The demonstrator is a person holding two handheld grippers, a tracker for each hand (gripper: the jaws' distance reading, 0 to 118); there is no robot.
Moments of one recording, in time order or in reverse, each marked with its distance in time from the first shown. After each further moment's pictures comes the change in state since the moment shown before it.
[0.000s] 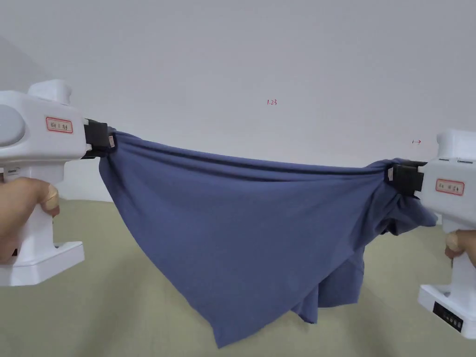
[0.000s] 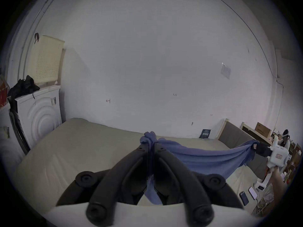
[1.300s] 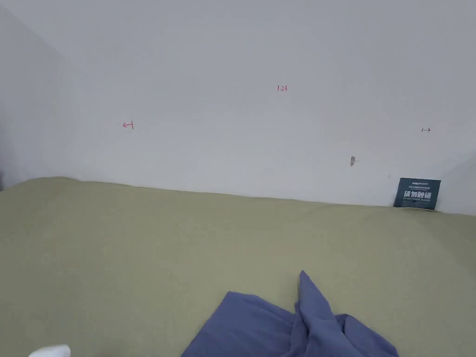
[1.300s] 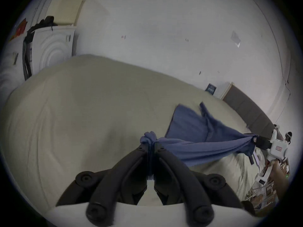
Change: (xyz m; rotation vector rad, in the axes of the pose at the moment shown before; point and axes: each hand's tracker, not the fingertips) left arm -0.029 -0.333 0.108 -0.379 0.045 0.132; right arm 0.033 -0.284 0.143 -0.377 -0.055 -0.087
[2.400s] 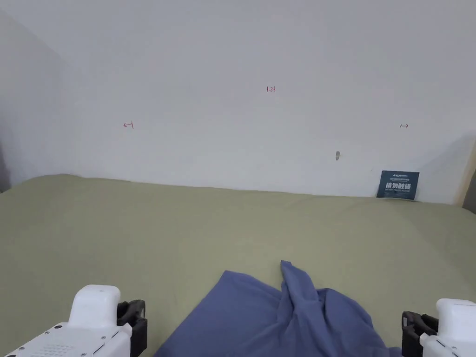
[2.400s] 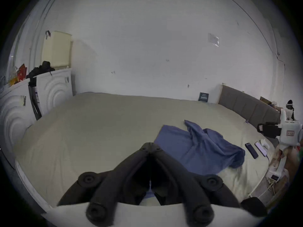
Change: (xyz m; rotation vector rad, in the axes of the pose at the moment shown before) left arm 0.097 0.009 0.091 0.236 0.029 -0.225; right arm -0.067 0.036 0.097 0.171 -0.132 0.082
